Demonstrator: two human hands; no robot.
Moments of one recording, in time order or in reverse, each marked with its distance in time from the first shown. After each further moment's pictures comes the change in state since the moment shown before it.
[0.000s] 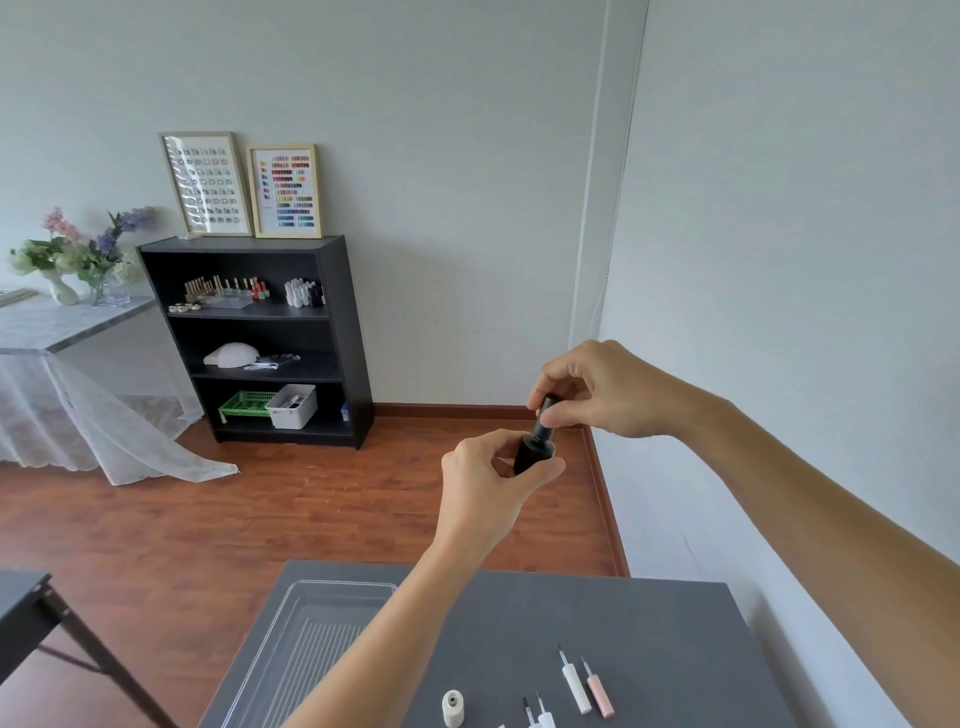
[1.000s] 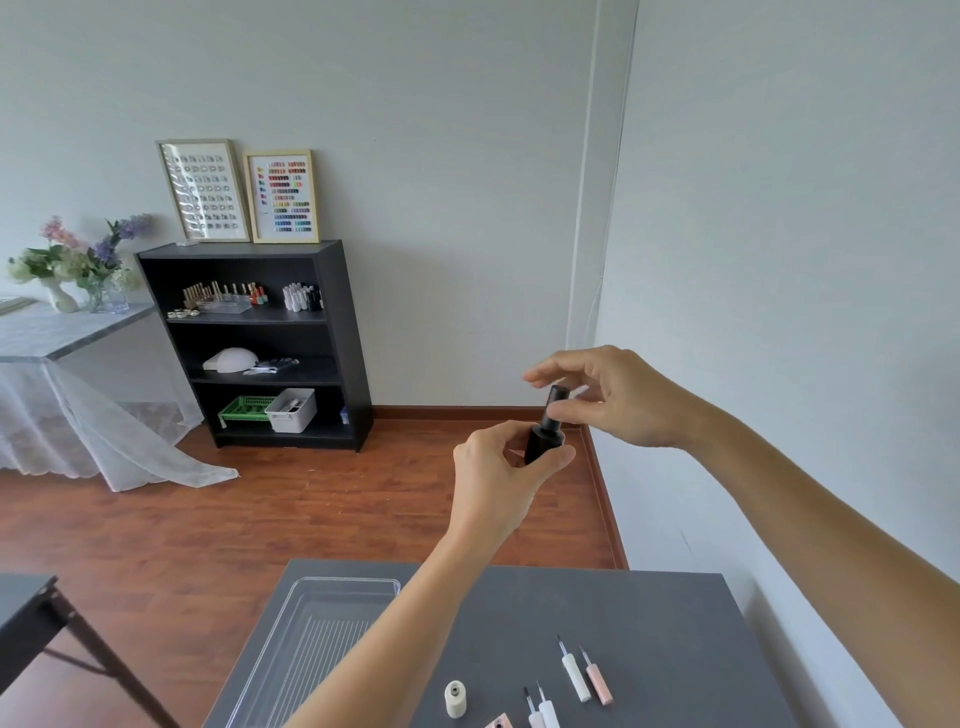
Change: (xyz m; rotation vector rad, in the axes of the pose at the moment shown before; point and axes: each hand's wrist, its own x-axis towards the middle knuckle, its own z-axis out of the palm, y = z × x) left_hand -0.007 0.015 0.008 -0.007 -0.004 0.036; right_hand -0.021 0.008 0.008 0.083 0.115 0.004
